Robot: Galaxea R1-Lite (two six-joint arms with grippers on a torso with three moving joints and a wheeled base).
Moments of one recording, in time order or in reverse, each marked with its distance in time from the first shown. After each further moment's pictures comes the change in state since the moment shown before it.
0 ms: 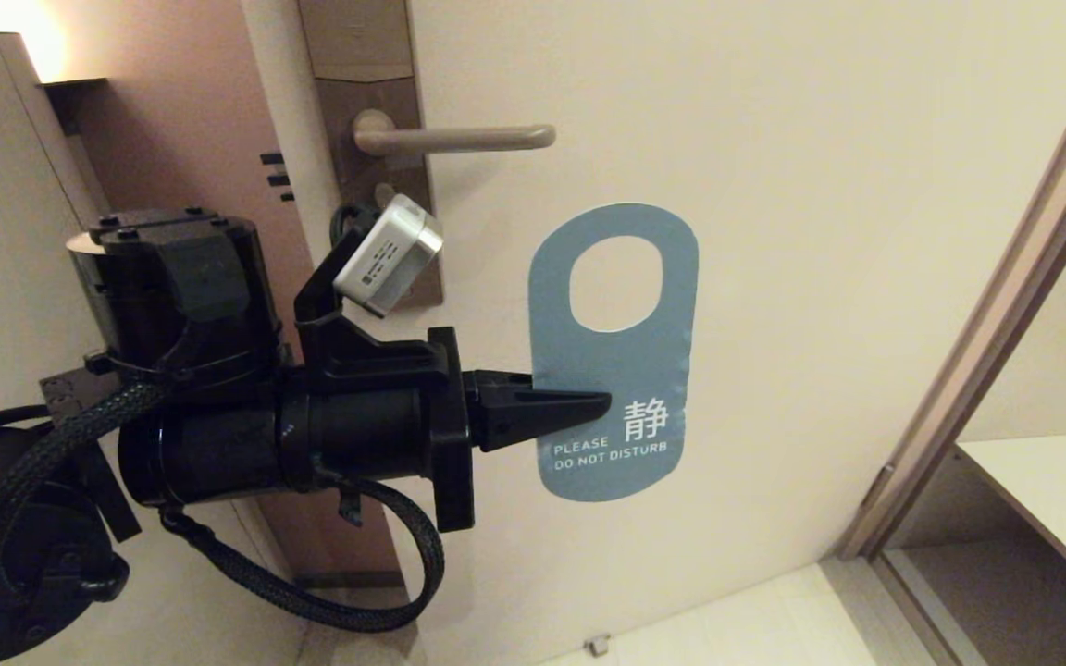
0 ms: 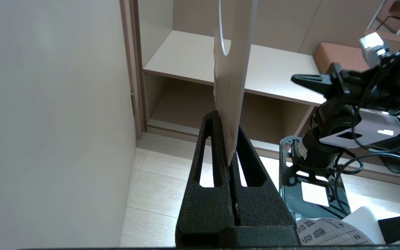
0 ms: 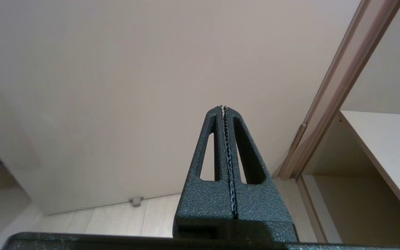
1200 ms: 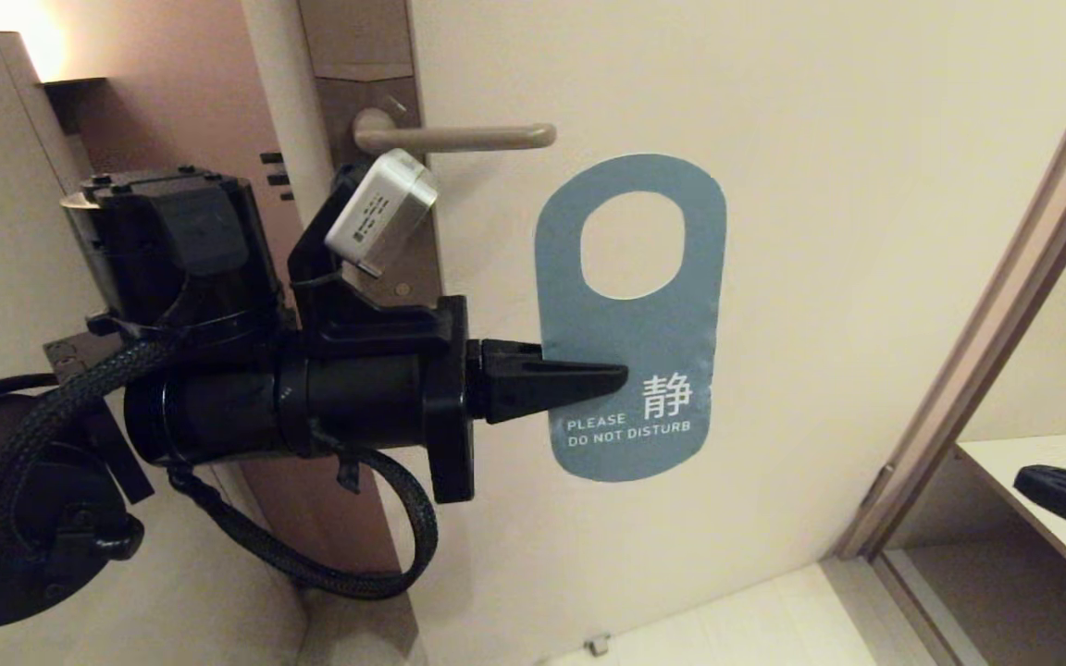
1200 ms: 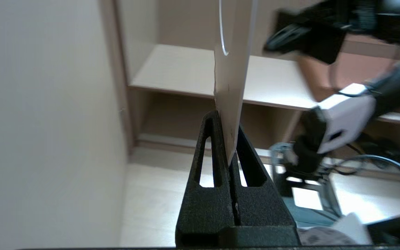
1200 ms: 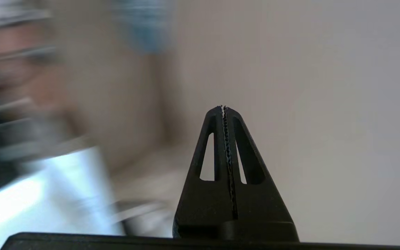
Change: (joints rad) left arm 0.011 0.021 -0.077 0.000 -0.101 -0.005; right arm 0.064 0.888 -0.432 -0.317 0.786 0.002
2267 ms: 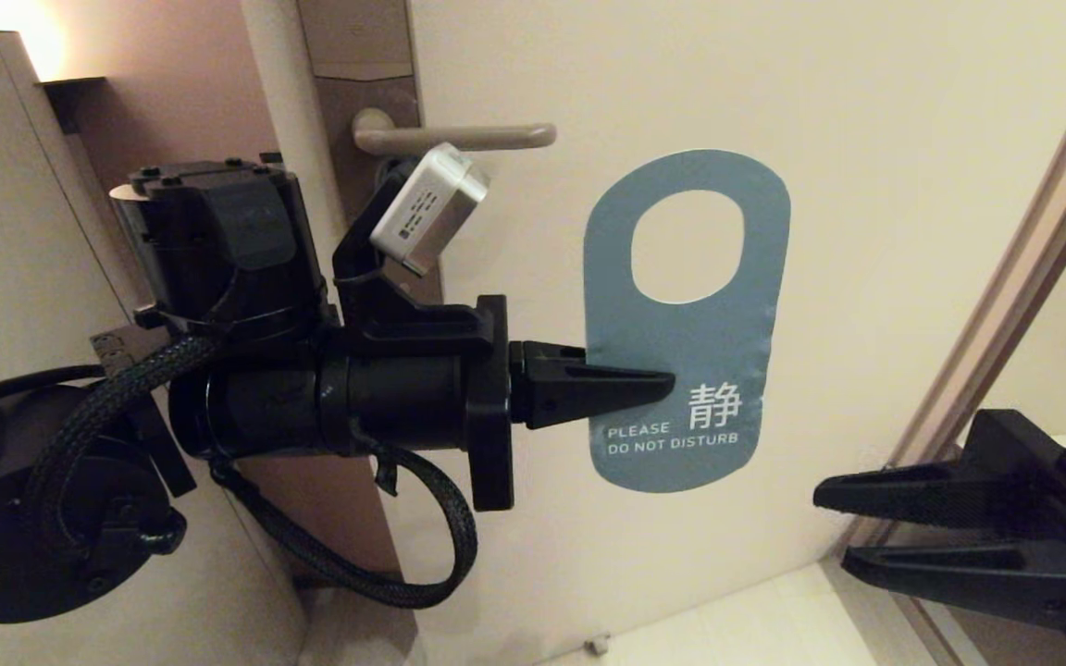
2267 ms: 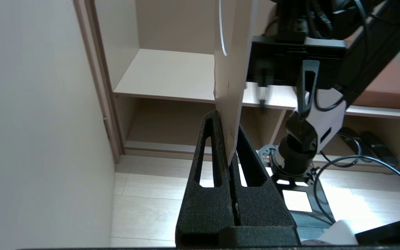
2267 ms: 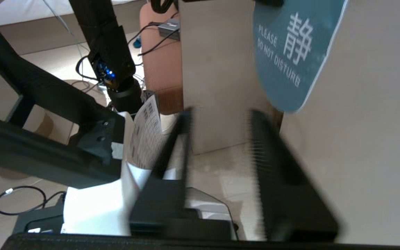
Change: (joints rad) left arm -0.053 0.035 -0.047 0.002 -0.007 0.000; right arm 0.372 0.312 -0.112 -0.143 0.114 0.003
